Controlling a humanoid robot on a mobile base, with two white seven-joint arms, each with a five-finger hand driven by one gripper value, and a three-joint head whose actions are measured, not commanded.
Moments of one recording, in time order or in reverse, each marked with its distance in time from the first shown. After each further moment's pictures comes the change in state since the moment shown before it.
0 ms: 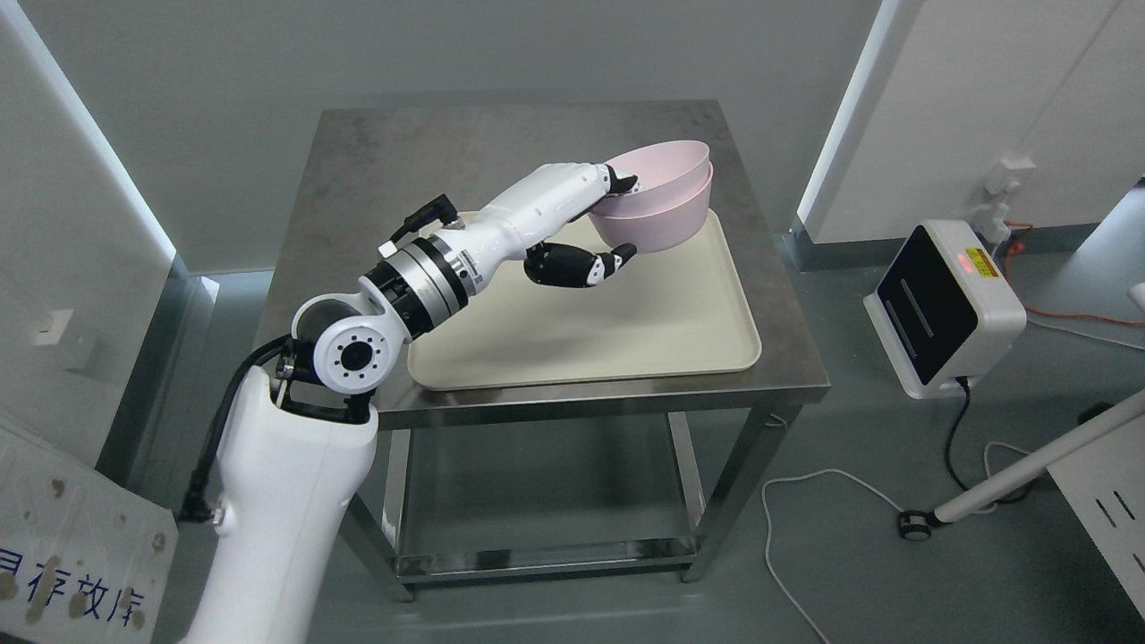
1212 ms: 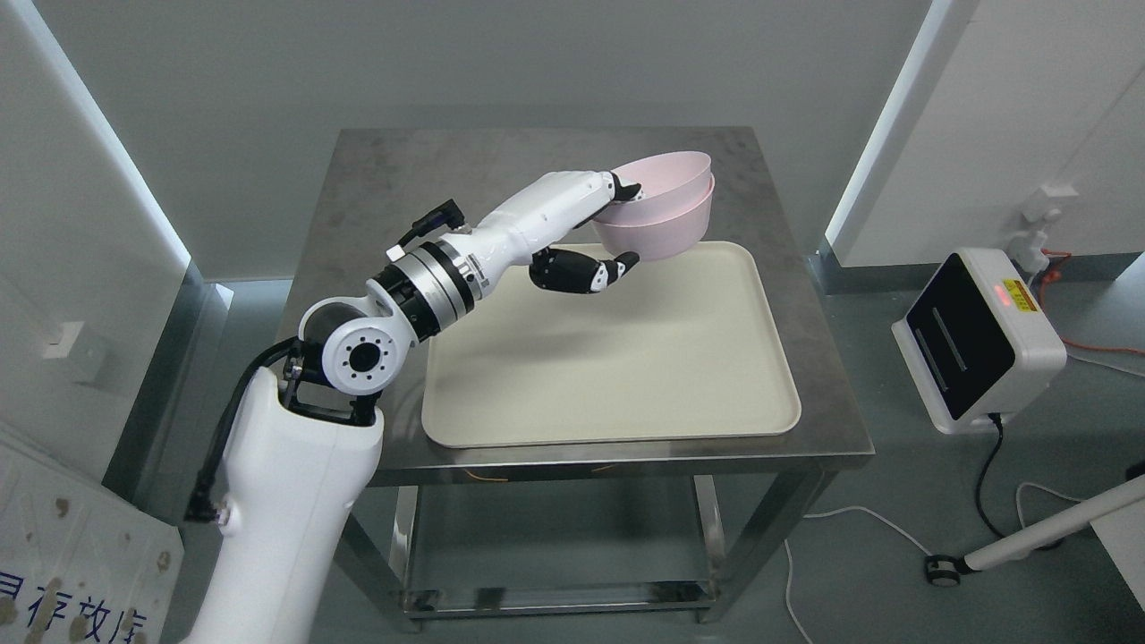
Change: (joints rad) left arm 0.001 0.000 -0.014 0.006 -0.002 0.012 -0.002; right arm 0.000 0.000 0.000 0.000 0.000 -0.006 0.000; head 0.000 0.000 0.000
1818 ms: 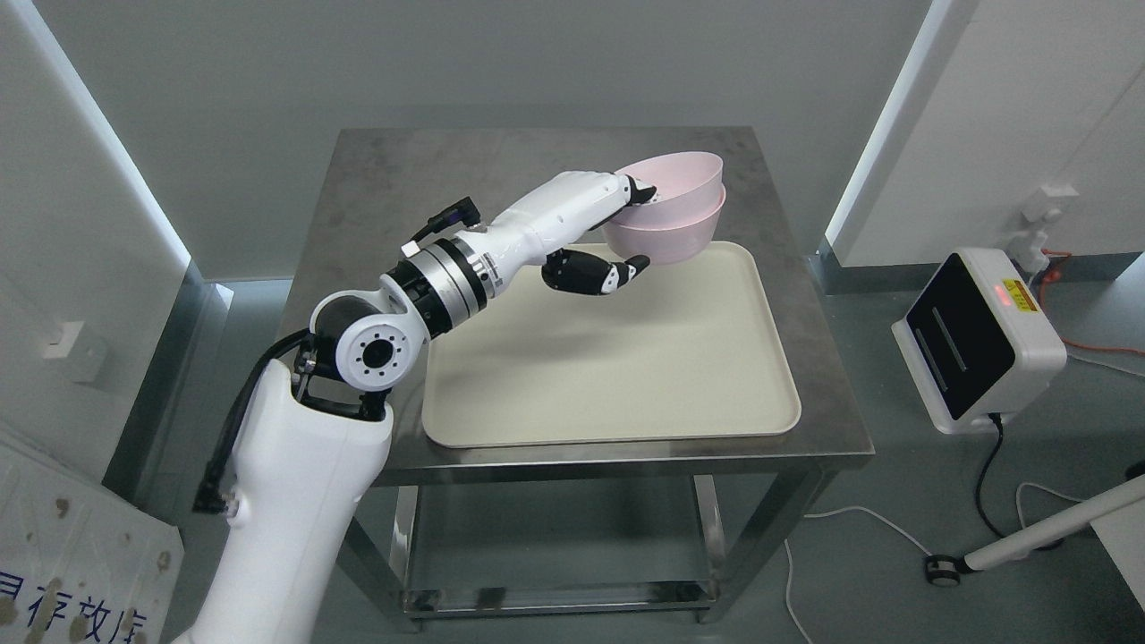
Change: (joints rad) left arm -0.016 0.000 -0.025 0.013 -0.014 -0.009 0.000; right arm 0.000 0.000 0.000 0.000 0.000 0.000 0.000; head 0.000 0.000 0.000
